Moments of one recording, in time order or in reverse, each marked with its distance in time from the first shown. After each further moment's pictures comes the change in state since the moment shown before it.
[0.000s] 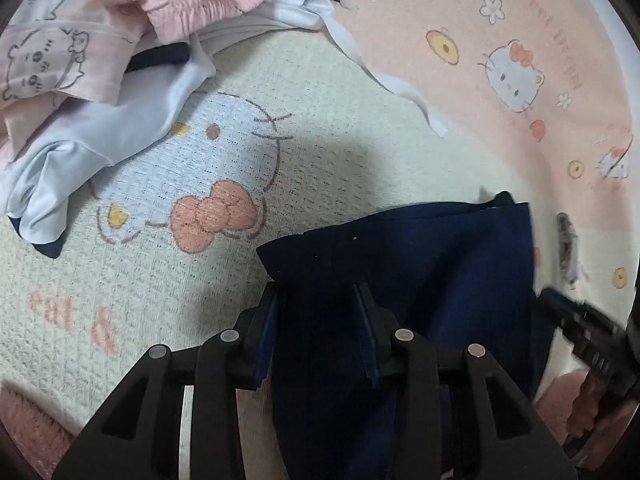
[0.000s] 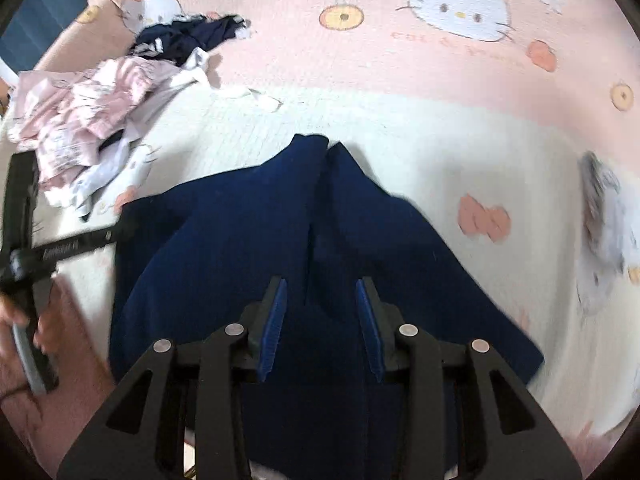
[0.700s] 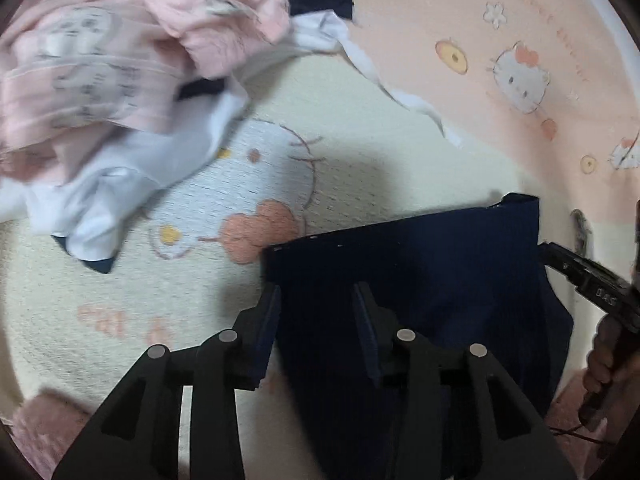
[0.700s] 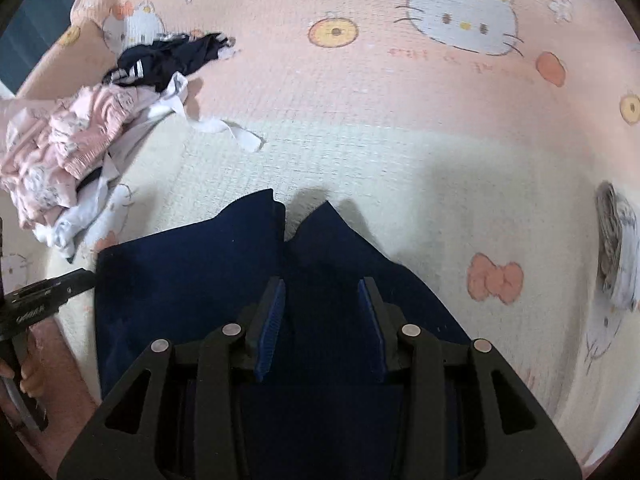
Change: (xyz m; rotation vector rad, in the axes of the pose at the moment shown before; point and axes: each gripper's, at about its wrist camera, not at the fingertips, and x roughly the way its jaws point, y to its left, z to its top) left arm -0.020 0.006 0.005 0.030 -0.018 0.108; right arm 0.024 0.001 0.046 0.012 -0.048 -0.003
